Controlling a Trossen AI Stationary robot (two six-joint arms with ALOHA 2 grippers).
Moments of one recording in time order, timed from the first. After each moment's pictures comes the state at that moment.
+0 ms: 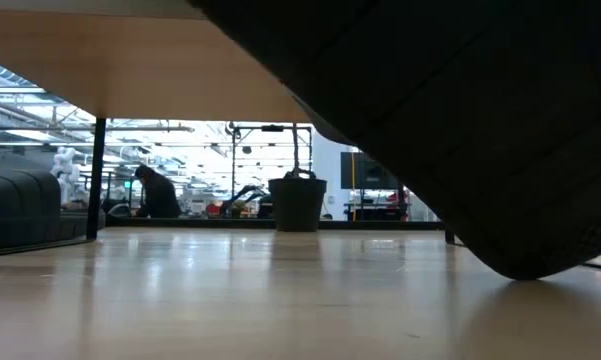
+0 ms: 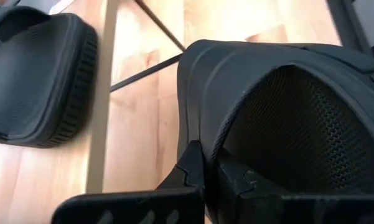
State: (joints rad) left arm -0.74 2.33 2.12 -1.00 -0.76 -0.41; right arm 0.07 0.40 0.14 0.39 0.13 -0.07
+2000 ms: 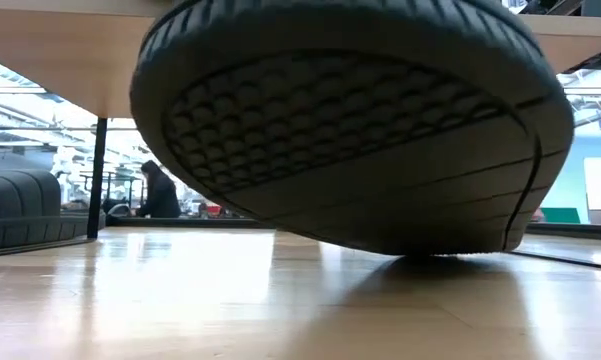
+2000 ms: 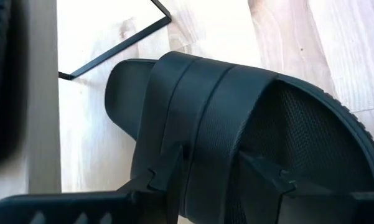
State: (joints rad) left arm -0.65 2.38 2.12 -0.99 -0.59 -0.31; right arm 0.07 0.40 0.14 0.39 0.13 -0.06
